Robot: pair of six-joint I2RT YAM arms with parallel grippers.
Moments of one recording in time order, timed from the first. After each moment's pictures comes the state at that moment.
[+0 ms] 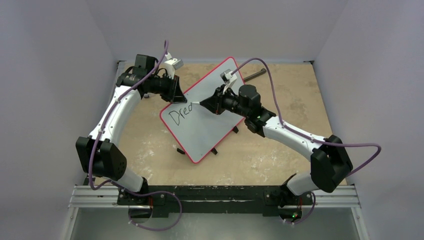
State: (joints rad) left arm -0.19 1.54 1.52 -0.85 0.75 0.13; right arm 0.68 1.45 1.01 0.33 -0.33 0.40
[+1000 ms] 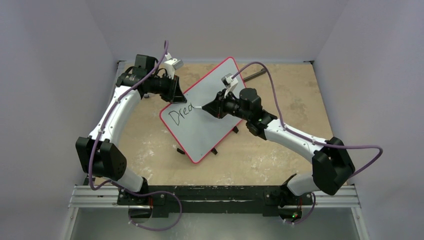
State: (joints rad) left arm -0.19 1.54 1.52 -0.85 0.74 0.13; right arm 0.68 1.43 0.96 0.32 -0.32 0.40
